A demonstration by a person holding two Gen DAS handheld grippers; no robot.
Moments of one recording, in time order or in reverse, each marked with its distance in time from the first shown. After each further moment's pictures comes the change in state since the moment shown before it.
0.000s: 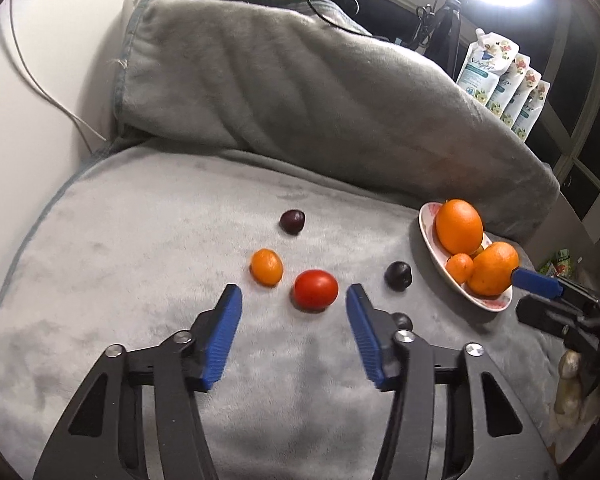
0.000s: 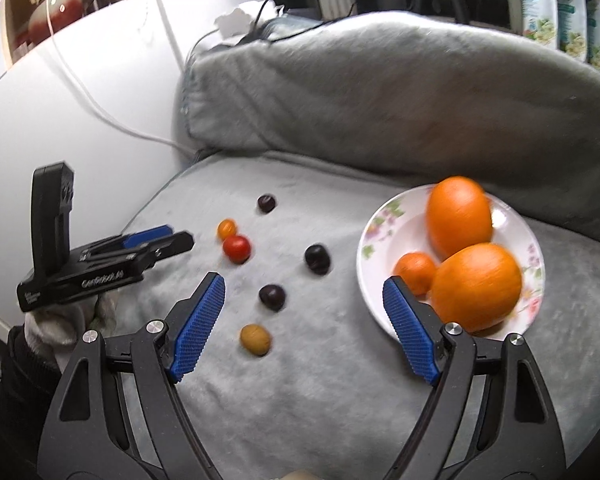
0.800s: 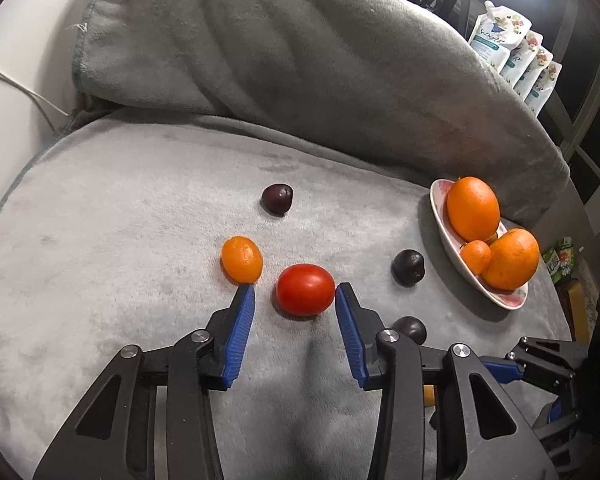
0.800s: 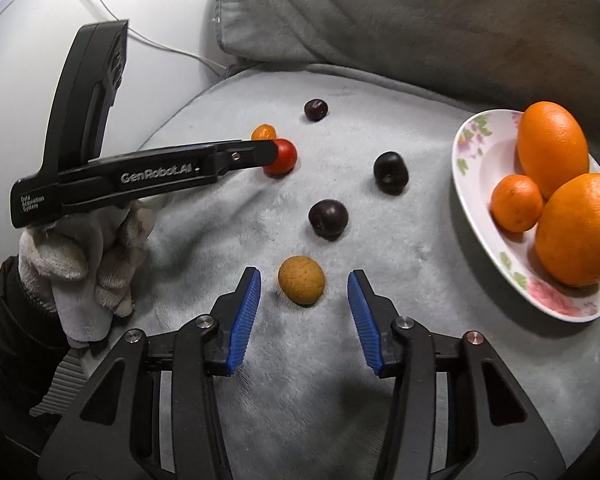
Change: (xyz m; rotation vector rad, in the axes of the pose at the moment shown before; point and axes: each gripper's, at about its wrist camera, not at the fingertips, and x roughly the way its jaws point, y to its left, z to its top) left arm 0.047 -0.006 0.001 0.004 0.099 -0.020; right arm 0.060 0.029 -0.041 -0.073 0.197 0.085
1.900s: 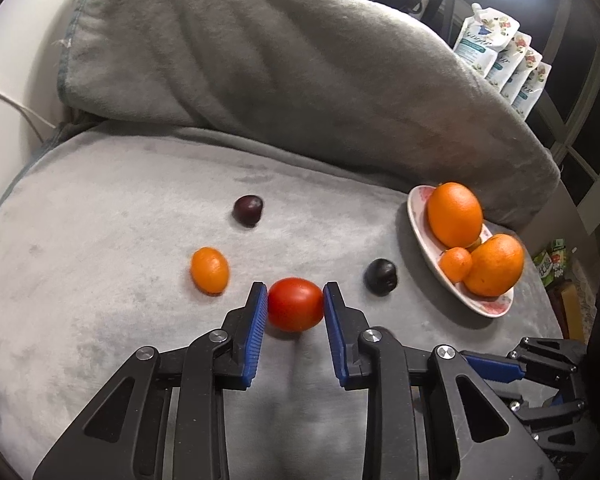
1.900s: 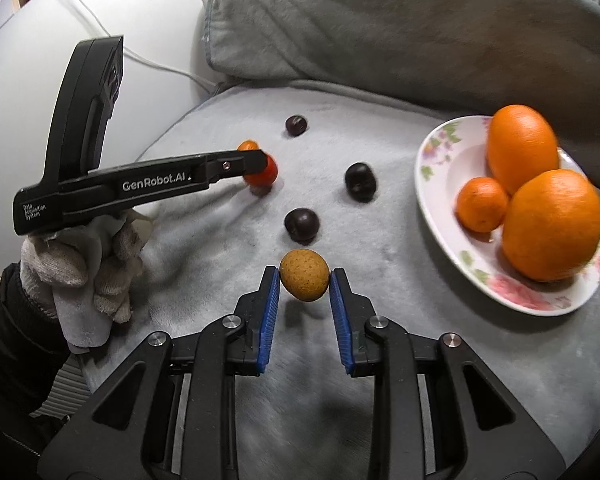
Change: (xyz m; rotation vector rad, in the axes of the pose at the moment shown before) left arm -0.005 -0.018 0.004 0.009 -0.031 -0.032; right arm -0.023 -0.017 0.001 0.027 -0.050 -0.021
